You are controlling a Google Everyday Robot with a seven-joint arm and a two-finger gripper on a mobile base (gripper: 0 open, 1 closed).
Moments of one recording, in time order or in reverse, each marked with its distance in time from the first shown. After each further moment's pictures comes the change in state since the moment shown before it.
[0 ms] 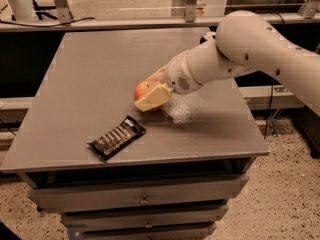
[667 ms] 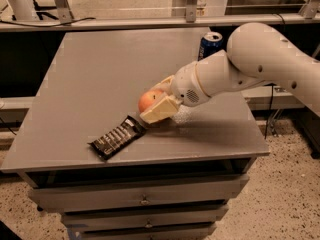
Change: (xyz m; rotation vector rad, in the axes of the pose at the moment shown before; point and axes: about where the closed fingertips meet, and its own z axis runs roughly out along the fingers) arm 0.023 0.028 -0.014 -0.031 -0.003 -0.015
